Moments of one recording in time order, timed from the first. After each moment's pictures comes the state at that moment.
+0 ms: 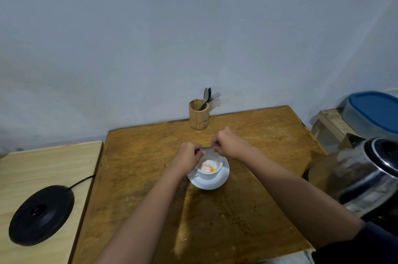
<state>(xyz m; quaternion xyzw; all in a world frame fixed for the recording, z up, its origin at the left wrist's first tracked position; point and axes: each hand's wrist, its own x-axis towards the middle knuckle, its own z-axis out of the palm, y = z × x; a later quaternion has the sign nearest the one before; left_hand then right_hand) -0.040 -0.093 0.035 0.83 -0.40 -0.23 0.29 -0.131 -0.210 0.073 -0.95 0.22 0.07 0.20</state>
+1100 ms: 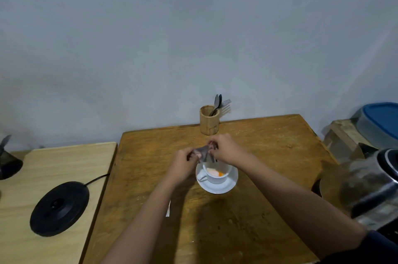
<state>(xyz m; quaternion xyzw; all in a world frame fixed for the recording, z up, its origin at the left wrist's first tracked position) -0.032 -0.052 0.035 0.81 -0.33 -0.23 0.42 -0.117 -0.182 0.077 -0.92 0.23 0.00 0.32</state>
